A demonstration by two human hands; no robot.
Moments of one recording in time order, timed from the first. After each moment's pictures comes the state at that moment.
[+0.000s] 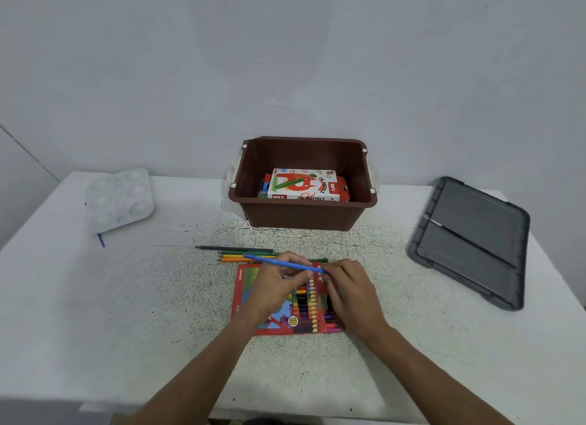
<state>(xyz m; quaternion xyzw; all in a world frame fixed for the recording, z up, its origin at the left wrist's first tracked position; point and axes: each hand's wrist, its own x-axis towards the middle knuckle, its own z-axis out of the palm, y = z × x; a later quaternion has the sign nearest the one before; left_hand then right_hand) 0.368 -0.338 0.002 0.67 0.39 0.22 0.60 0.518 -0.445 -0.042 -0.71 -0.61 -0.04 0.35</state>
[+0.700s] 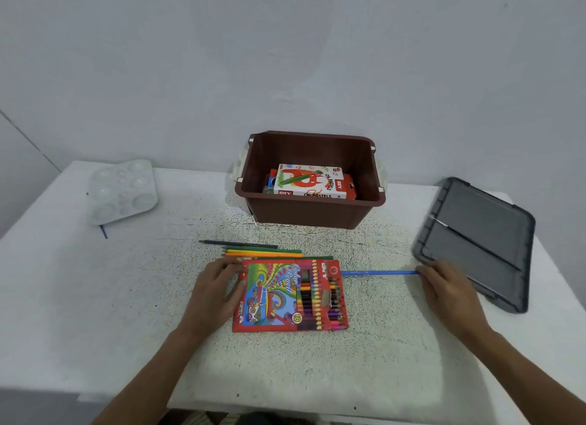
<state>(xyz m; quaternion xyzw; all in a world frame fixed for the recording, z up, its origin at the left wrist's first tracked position) 0.259 -0.281 -0.074 0.88 0.35 0.27 0.16 0.650 -0.528 -0.038 -0.79 -0.58 -0.11 0.15</state>
